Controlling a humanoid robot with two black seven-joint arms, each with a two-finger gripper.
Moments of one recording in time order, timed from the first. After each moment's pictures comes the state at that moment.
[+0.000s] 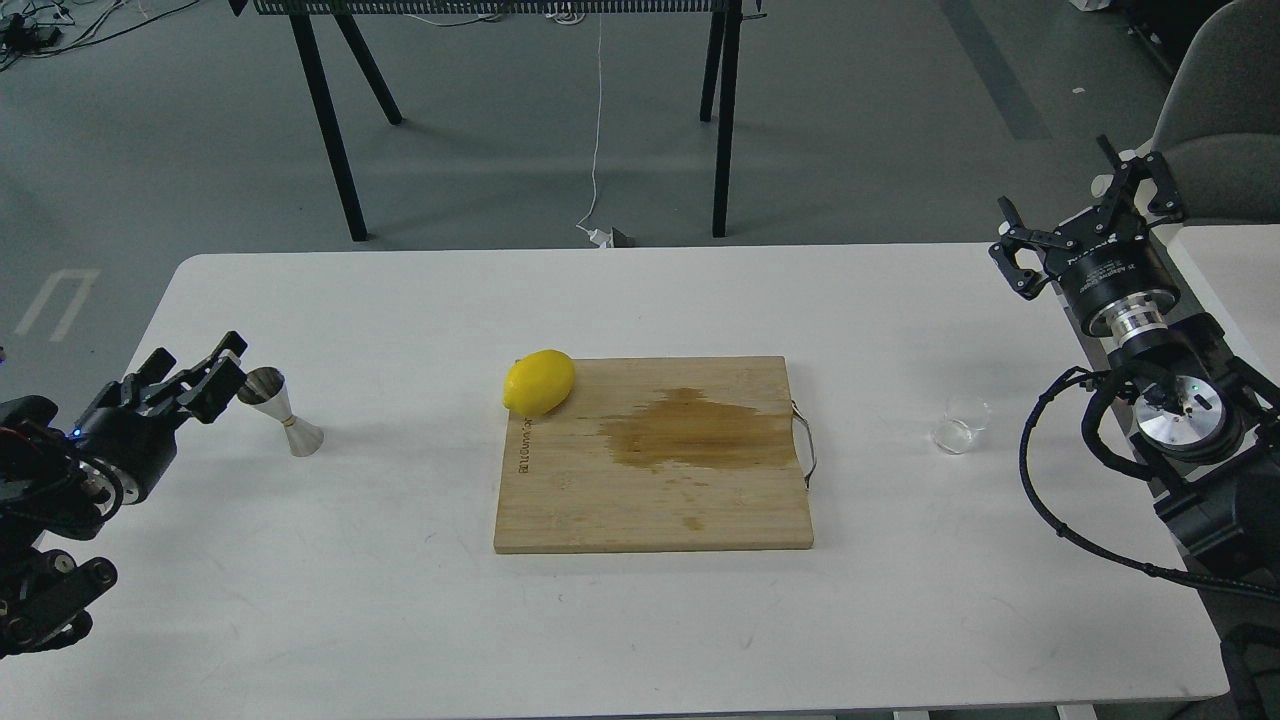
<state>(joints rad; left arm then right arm) -0.42 0.64 -0.49 -0.70 1.31 0.49 -0.49 0.66 -0.37 0.91 0.58 0.08 0.49 0.28</state>
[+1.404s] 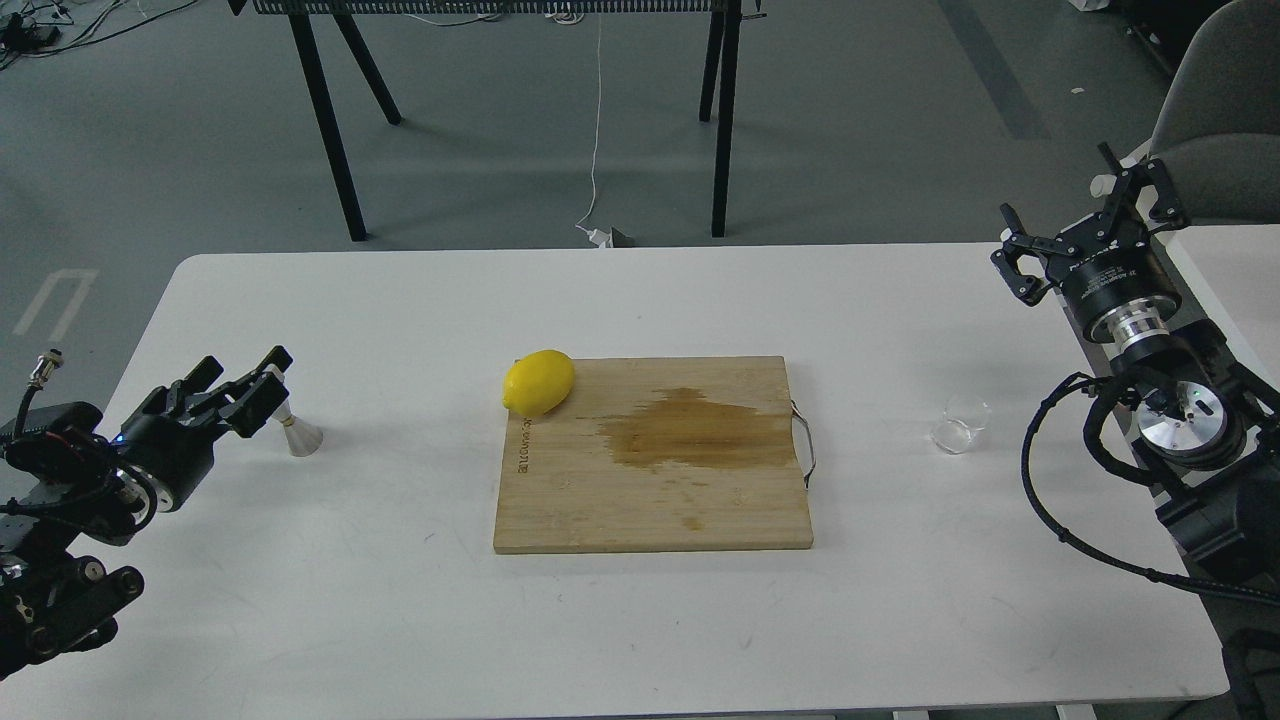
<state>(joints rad) -0.42 0.61 -0.46 -0.75 1.35 0.49 -0.49 0.65 -0.37 0.91 0.57 0.07 0.49 0.28</state>
